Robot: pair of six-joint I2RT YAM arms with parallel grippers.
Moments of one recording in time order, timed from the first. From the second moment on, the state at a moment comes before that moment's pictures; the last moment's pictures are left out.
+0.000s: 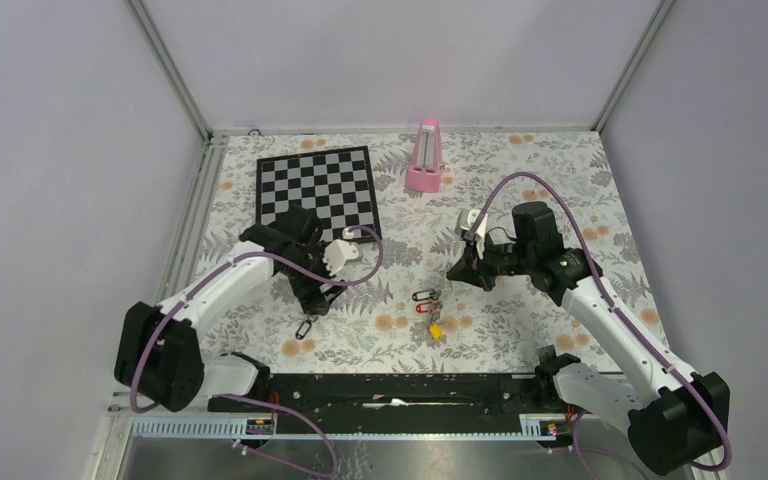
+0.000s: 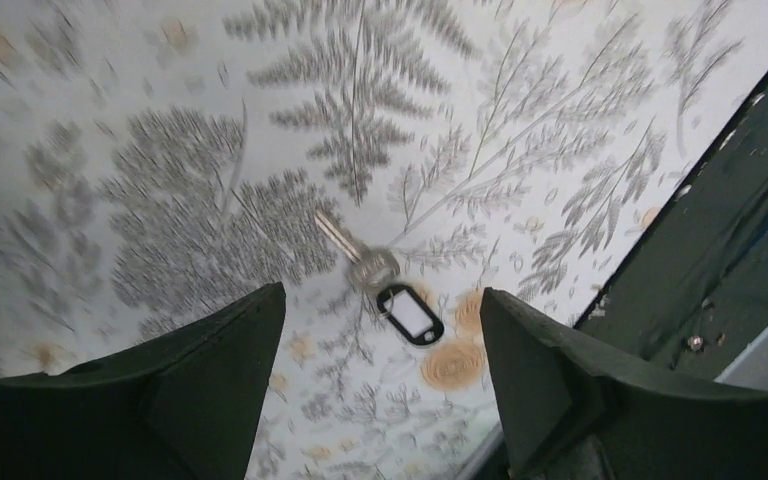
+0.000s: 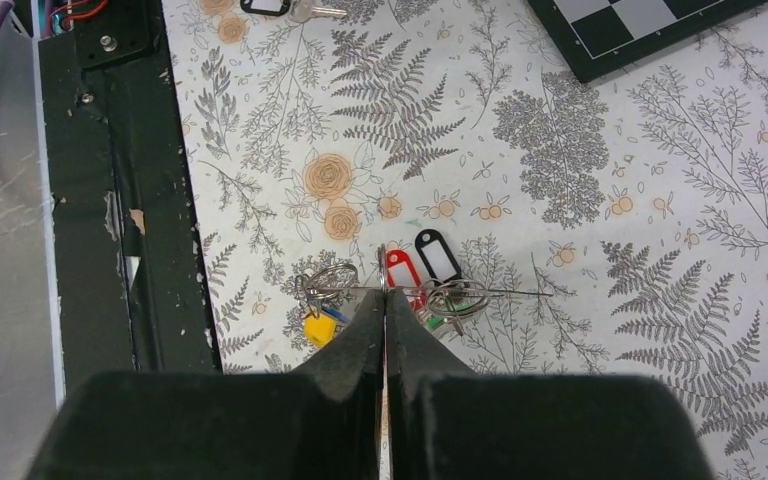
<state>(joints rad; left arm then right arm) -0.43 1.29 0.92 -0.90 0.38 0.63 0.40 1.01 0.80 -0.51 -0.83 -0.47</state>
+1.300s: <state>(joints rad) -0.25 1.65 0.92 -1.01 0.40 0.56 0.39 1.01 0.77 -0.46 -0.83 -0.47</state>
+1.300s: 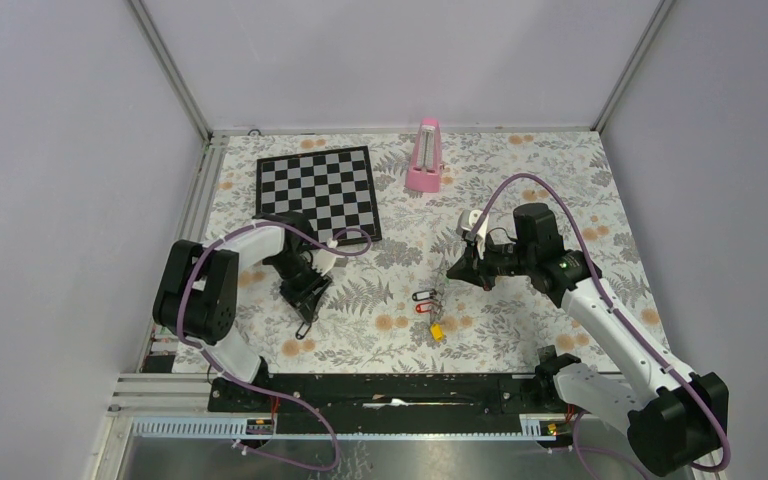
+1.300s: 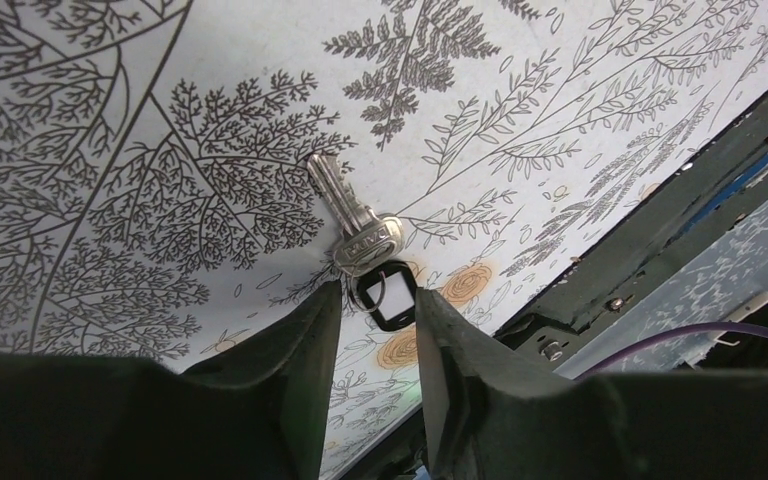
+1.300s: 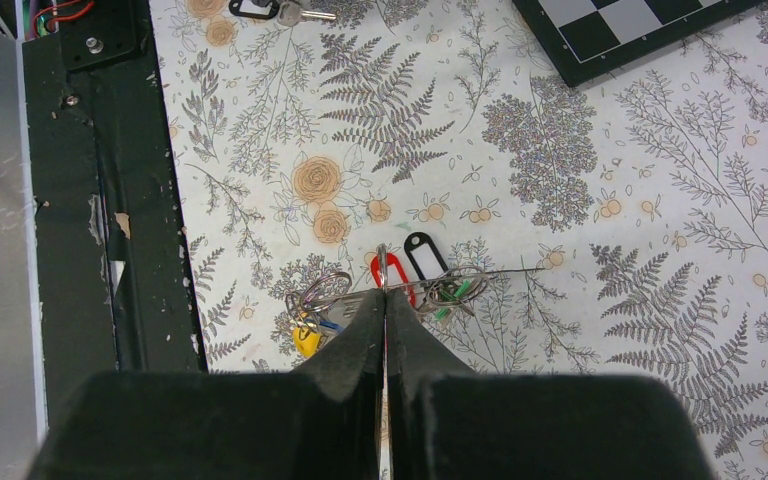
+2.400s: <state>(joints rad) -0.25 1.68 0.97 -1.03 0.43 0.54 0.39 1.00 0.77 -0.46 -0.83 -0.47</state>
